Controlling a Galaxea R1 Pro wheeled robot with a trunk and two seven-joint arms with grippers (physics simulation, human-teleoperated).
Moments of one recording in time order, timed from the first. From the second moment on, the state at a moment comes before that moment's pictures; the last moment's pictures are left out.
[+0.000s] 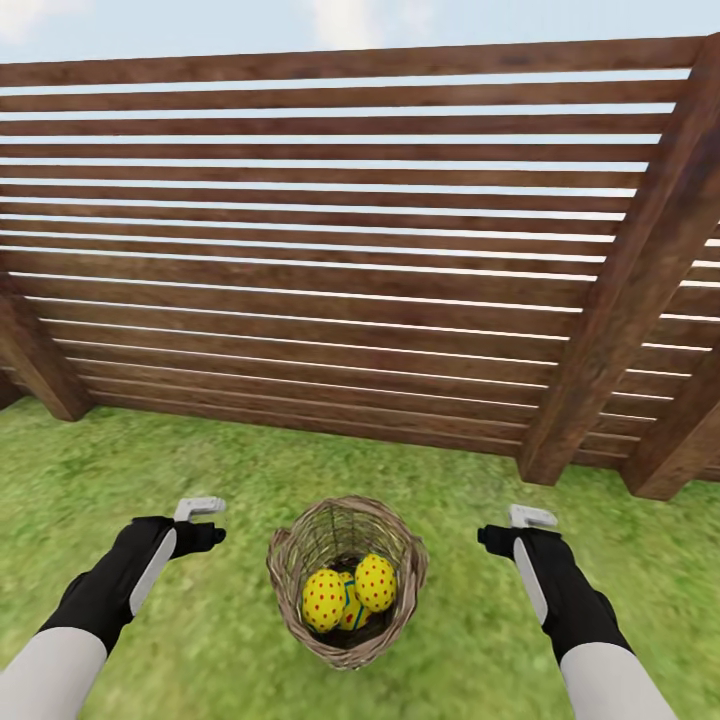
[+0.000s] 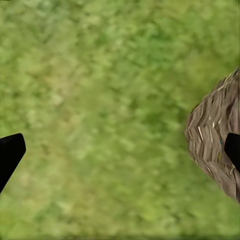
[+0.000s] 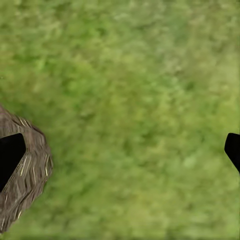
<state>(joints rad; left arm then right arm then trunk) -0.60 0.22 -0.06 -0.89 0.20 0.74 0.01 -0.56 0.01 -0.21 -0.92 0.02 0.65 -0.08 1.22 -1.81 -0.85</state>
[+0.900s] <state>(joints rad) -0.77 -0.02 -0.07 -0.73 0.19 0.83 0.10 -0.56 0.00 -0.14 -1.25 -0.23 0.89 0.09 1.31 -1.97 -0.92</state>
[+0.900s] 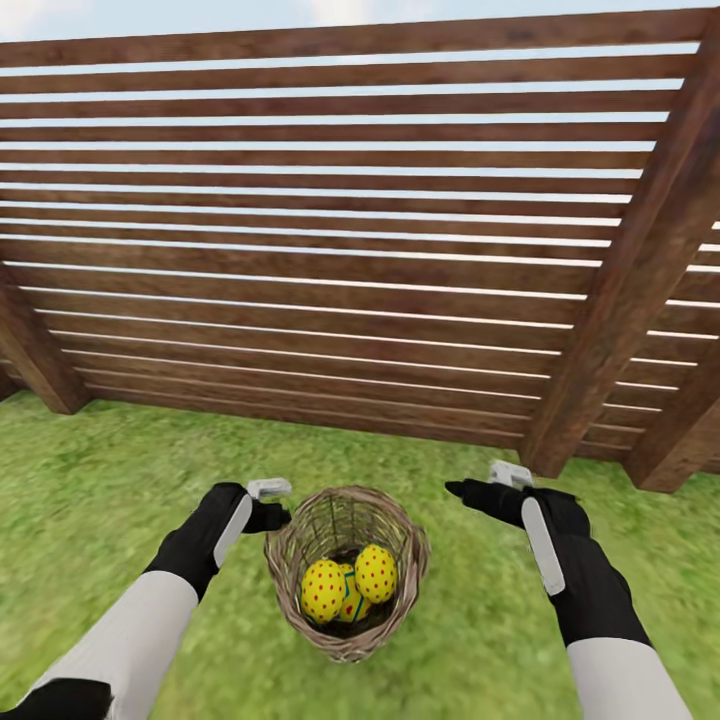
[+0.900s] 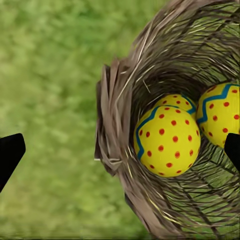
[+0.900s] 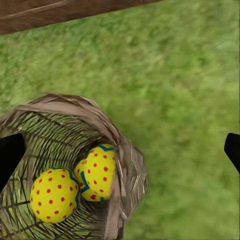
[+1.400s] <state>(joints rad) -0.80 -0.02 -0.06 -0.67 0.20 0.82 0.11 -0.56 -0.03 -0.07 -1.30 -0.22 0.96 0.25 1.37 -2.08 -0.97</state>
